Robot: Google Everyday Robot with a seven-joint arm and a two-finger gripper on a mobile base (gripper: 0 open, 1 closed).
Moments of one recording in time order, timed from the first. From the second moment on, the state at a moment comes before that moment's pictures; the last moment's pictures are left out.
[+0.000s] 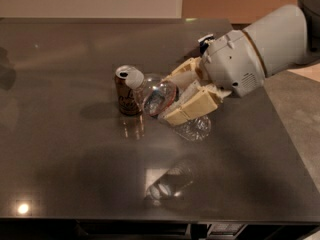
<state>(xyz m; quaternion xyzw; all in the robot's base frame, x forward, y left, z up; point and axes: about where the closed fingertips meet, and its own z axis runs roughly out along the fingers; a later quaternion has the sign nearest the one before) 0.411 -0.015 0.971 -0.67 0.57 0.33 0.34</state>
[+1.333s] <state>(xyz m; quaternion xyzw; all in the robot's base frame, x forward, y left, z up) 0.443 -0.055 0.961 -0.50 0.57 0.46 0.47</state>
